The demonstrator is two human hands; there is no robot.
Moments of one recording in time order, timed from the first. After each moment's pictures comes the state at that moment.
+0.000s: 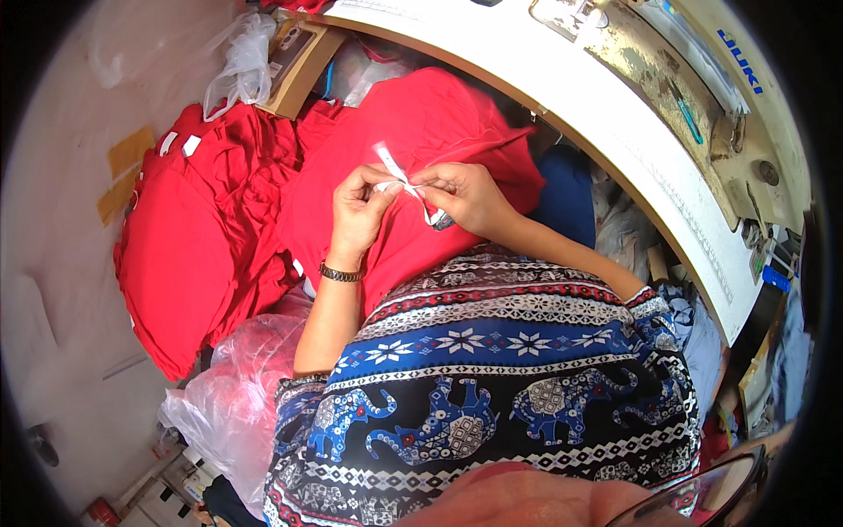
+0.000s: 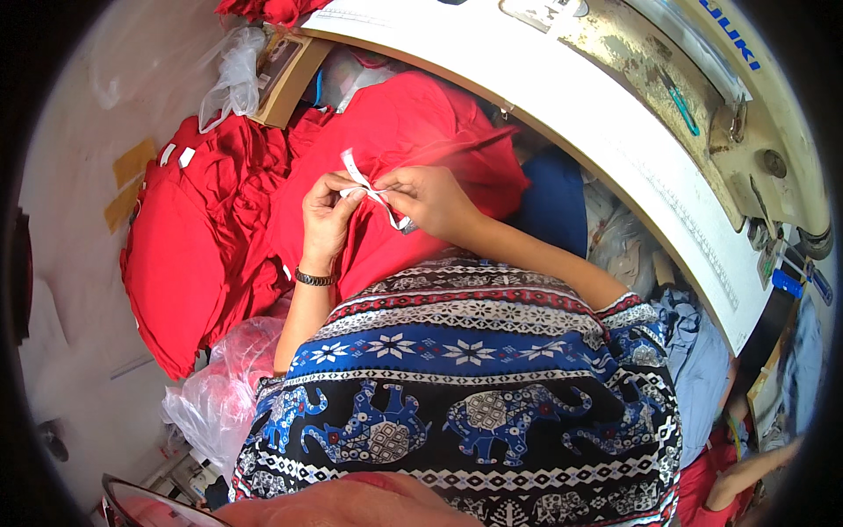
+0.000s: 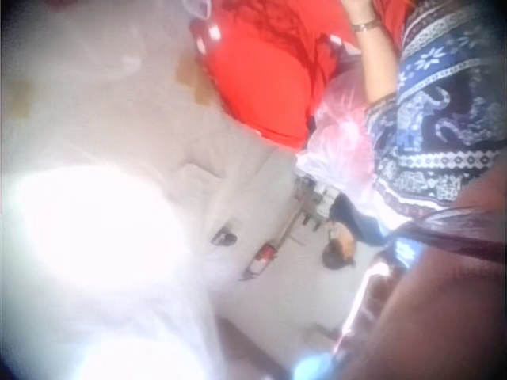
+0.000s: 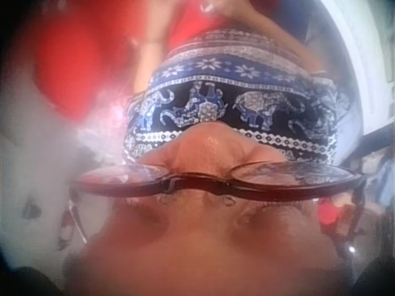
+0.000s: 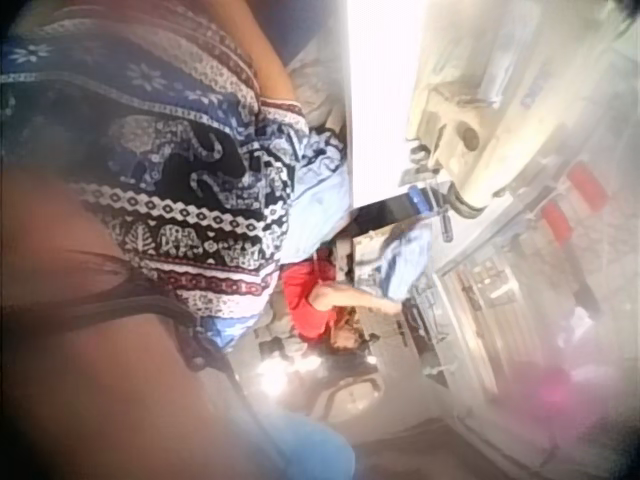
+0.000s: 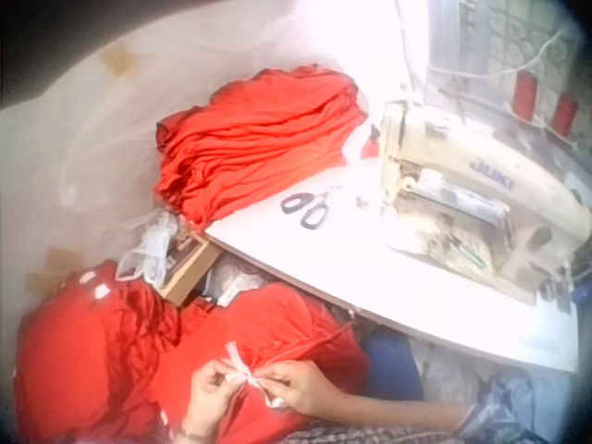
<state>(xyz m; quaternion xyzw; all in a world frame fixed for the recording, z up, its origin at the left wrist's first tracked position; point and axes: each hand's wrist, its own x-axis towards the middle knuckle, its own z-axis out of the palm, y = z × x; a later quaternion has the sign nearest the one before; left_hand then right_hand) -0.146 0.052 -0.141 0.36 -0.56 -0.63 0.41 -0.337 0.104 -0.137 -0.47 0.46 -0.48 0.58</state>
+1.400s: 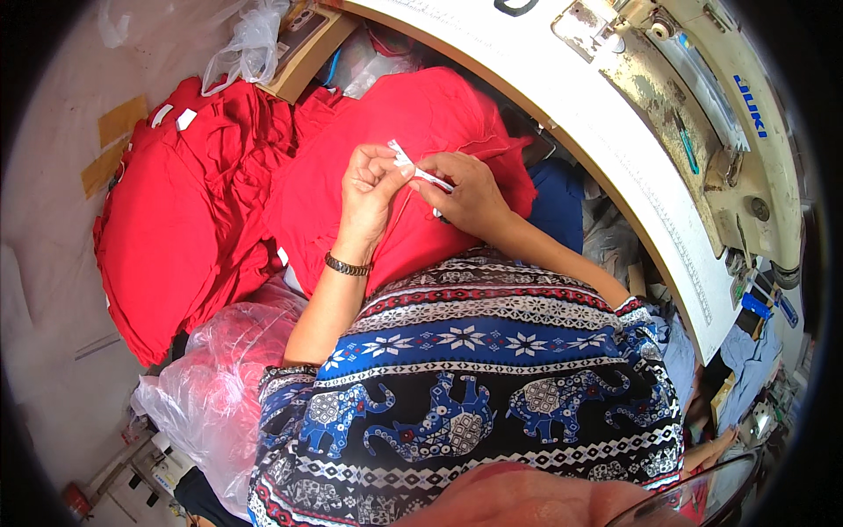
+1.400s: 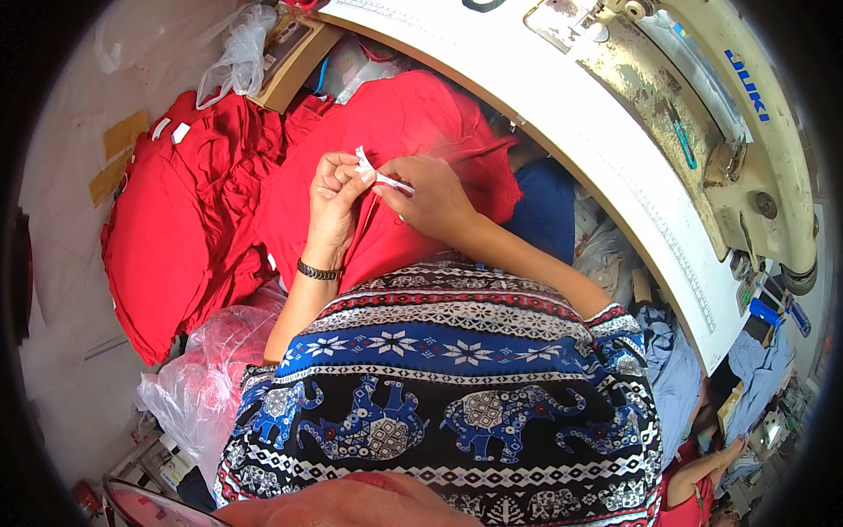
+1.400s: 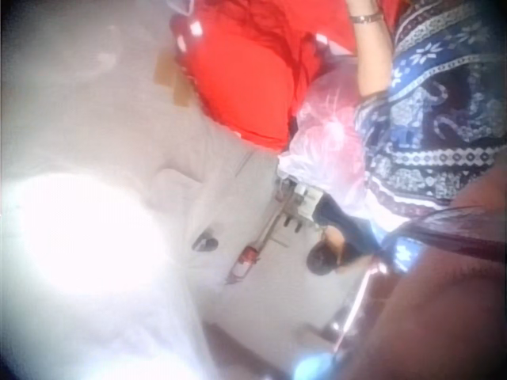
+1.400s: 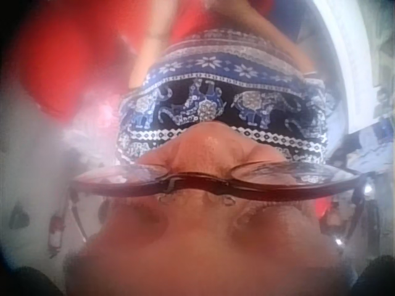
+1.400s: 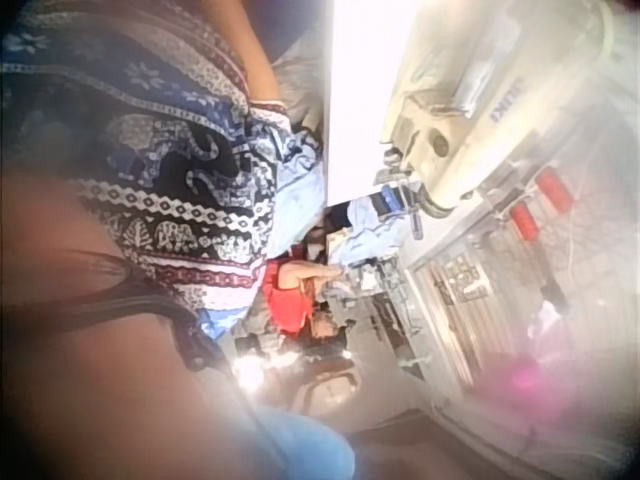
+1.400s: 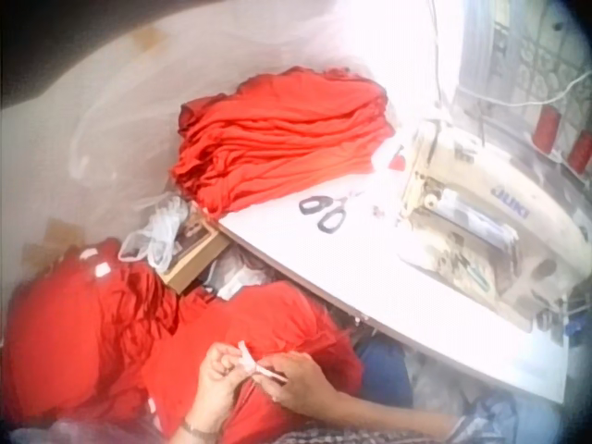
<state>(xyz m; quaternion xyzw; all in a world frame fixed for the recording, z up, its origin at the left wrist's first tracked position) -0.170 0.055 -0.136 0.35 -0.39 -0.72 0.46 -0.340 0.089 -0.126 -0.67 0.53 -0.42 0.32</state>
